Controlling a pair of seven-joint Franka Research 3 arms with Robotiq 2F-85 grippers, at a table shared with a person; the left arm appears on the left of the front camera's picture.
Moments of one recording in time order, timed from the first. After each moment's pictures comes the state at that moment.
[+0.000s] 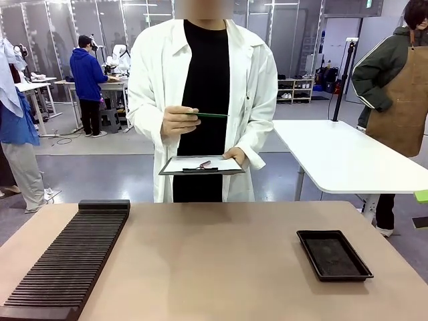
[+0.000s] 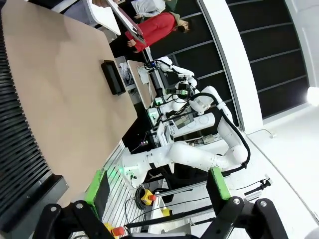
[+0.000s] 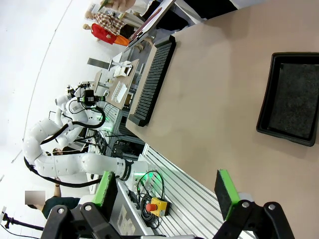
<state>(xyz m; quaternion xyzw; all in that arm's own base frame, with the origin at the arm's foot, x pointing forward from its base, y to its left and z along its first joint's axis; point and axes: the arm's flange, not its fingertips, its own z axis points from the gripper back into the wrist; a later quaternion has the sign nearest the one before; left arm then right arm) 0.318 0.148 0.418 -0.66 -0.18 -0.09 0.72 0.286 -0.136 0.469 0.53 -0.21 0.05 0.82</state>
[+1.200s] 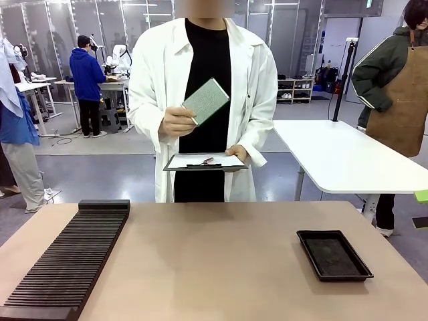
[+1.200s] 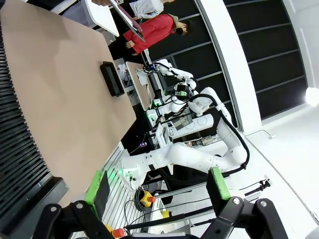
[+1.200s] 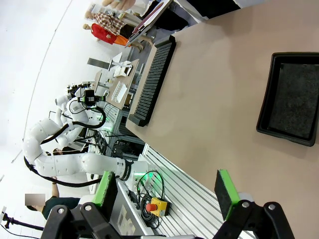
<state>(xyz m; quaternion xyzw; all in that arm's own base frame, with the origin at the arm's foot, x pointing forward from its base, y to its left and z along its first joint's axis) 0.319 0.147 0.417 -0.66 -0.18 -0.09 0.72 0.286 -0.136 0.469 0.53 -0.21 0.05 0.82</state>
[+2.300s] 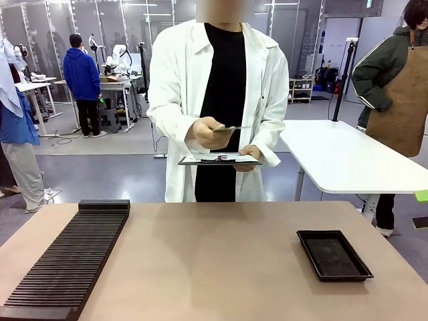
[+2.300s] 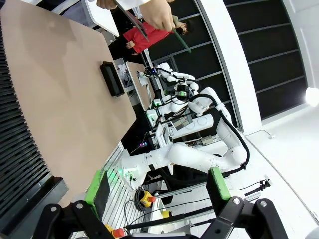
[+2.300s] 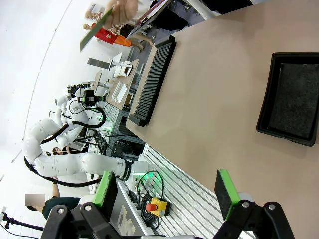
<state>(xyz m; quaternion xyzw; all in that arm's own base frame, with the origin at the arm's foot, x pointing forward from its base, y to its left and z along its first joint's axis) 0.319 0.147 0.417 -0.66 -0.18 -0.09 0.72 0.286 -0.136 0.469 0.53 -0.21 0.05 0.82</state>
